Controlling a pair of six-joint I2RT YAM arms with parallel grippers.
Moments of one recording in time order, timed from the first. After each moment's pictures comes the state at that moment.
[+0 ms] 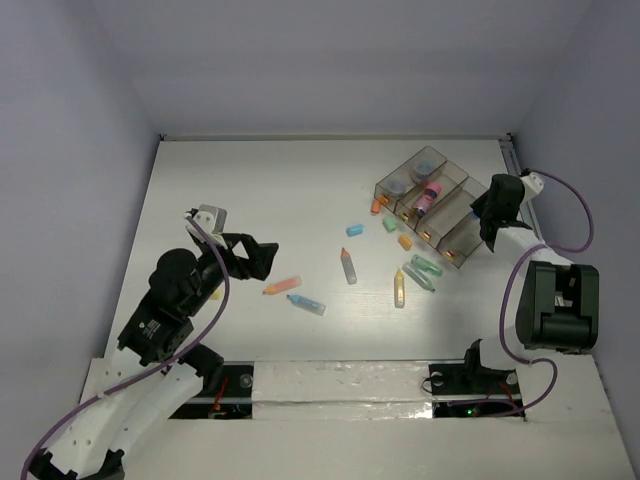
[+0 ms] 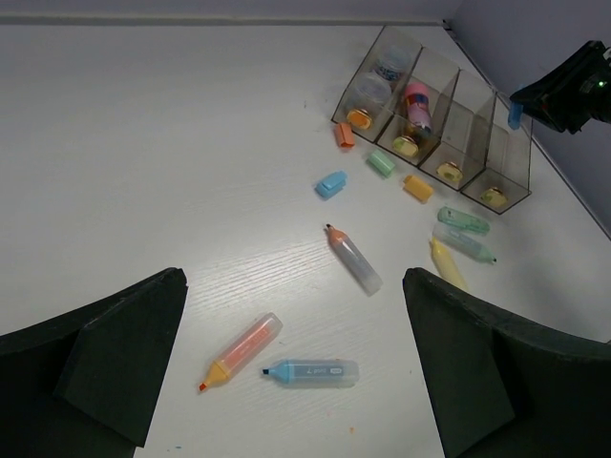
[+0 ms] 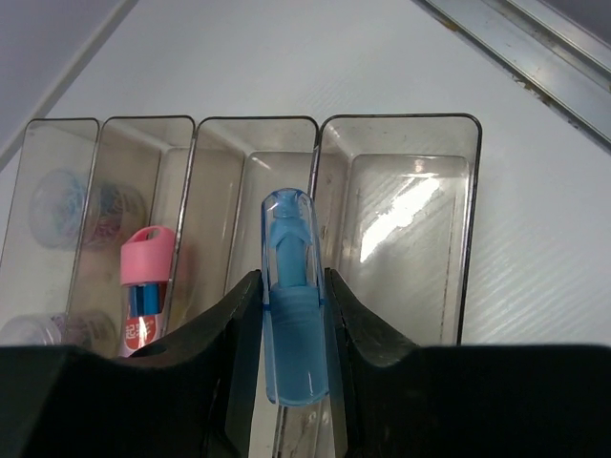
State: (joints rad) left arm -0.55 0.51 0.73 -0.38 -0.04 -0.32; right arm -0.12 1.49 0.84 0.16 0.33 0.60
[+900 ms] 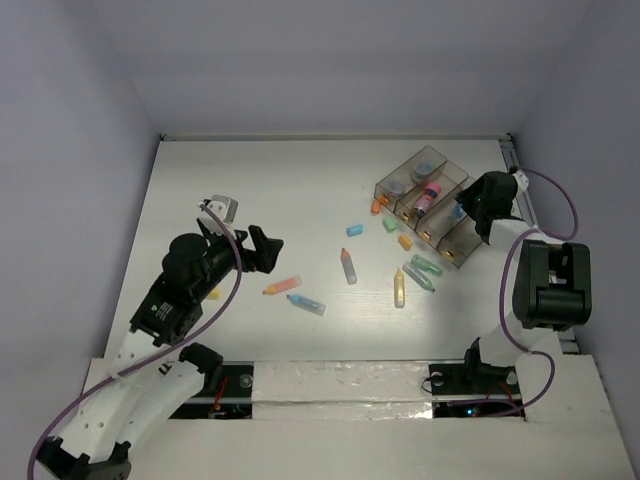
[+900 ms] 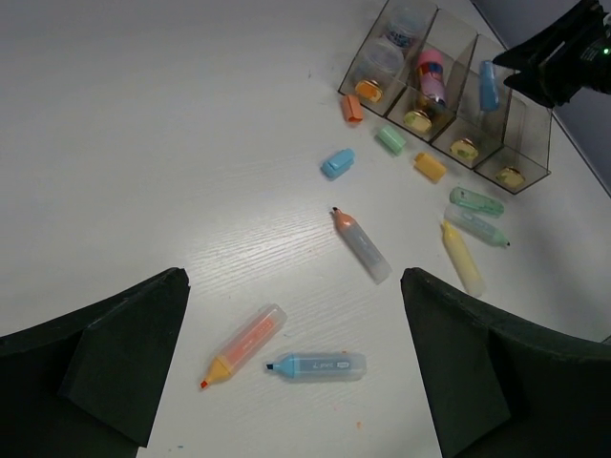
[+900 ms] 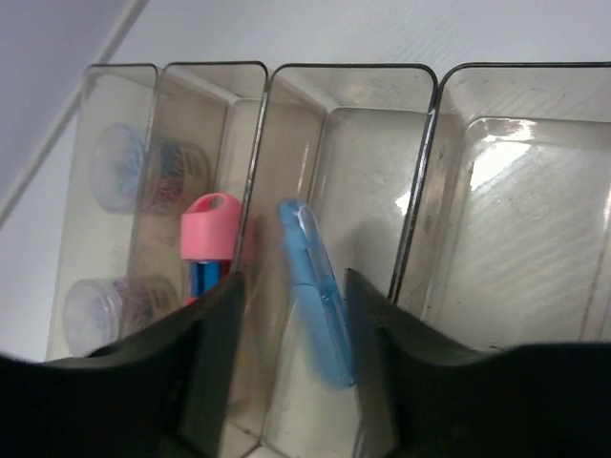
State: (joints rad) left arm -0.48 0.62 0.73 -0.35 0.04 -0.31; right arm -0.12 1.64 0.89 0.23 0.13 0.70
